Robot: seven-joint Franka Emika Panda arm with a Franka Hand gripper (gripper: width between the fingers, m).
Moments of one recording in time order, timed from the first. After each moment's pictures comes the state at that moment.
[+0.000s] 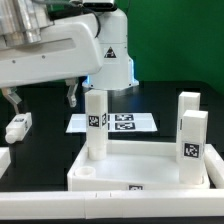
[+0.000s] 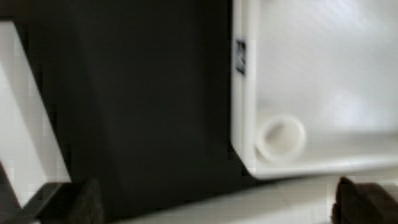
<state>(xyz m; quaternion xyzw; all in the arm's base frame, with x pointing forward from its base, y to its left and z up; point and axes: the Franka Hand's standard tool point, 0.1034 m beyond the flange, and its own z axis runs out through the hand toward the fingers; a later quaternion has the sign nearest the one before) 0.545 -0.140 0.112 -0.99 0.06 0.00 0.08</state>
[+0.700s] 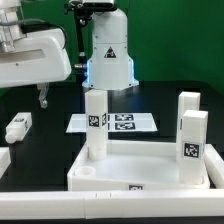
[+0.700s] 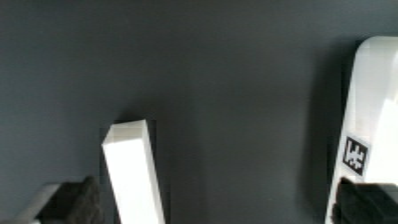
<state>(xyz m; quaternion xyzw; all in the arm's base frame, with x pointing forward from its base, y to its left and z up) 0.496 -0.184 0.094 -1.00 0.07 0.00 0.06</state>
